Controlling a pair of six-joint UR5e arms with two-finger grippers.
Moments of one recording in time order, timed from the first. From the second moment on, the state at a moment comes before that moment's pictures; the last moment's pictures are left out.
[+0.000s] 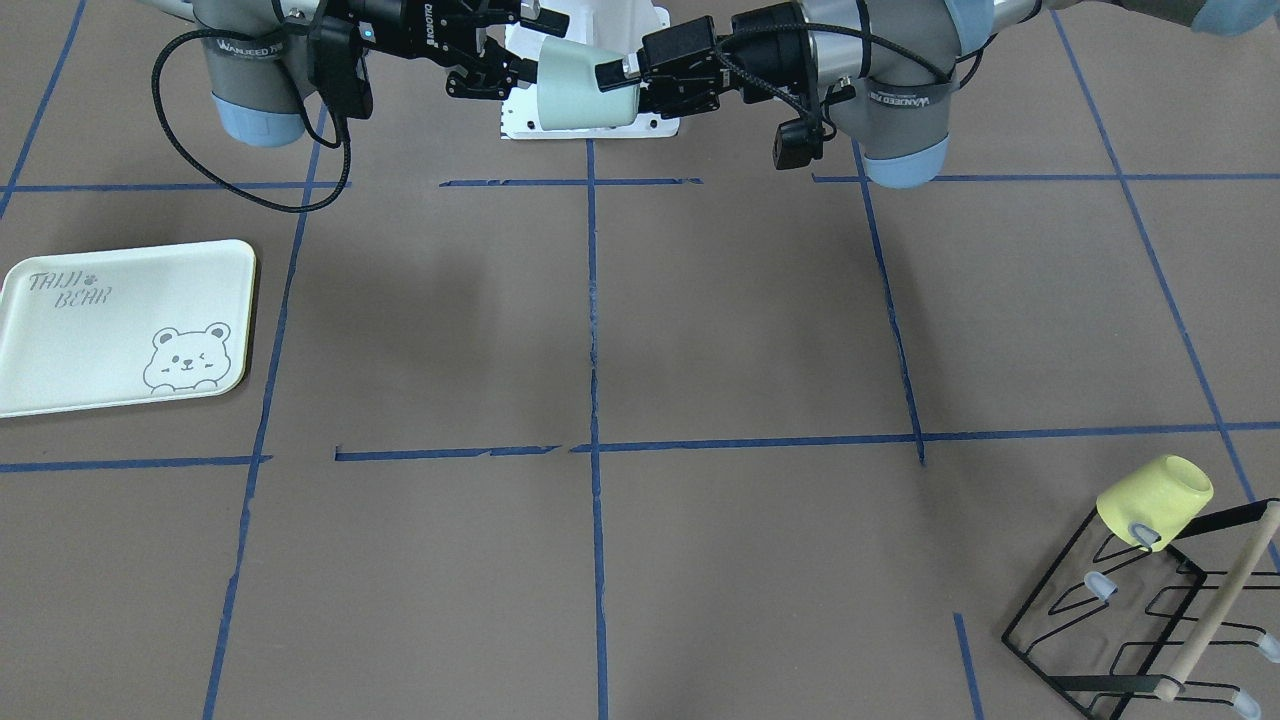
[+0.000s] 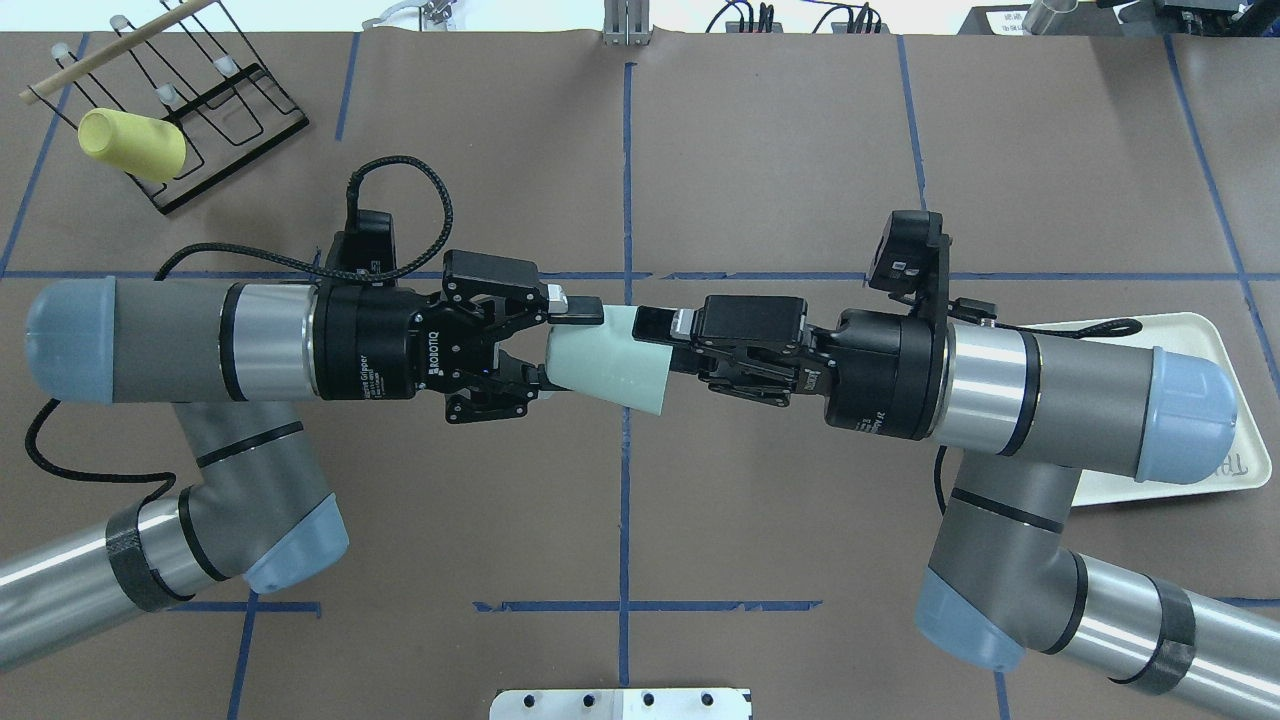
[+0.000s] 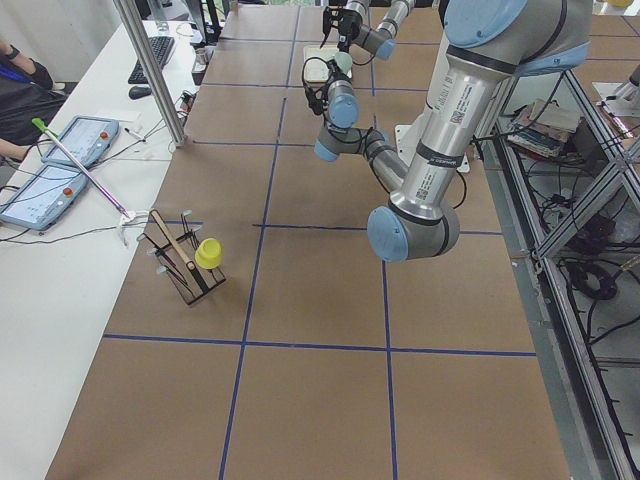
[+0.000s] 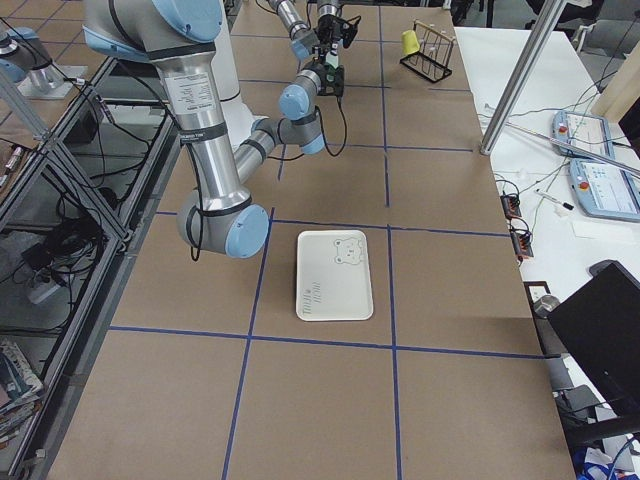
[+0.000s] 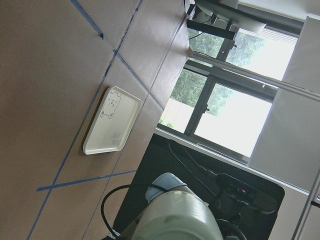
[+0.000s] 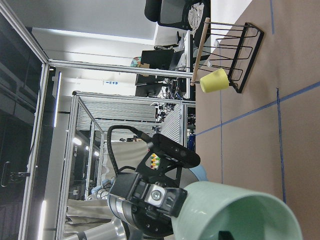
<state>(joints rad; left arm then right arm) -0.57 -2.04 -1.71 -3.16 -1.95 -2.29 0.49 -1.22 1.86 -0.03 1.73 1.81</state>
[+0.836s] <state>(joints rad) -0.56 -2.05 -1.70 -3.16 -1.94 -2.29 0.49 -1.22 1.86 -0.03 1.73 1.81</state>
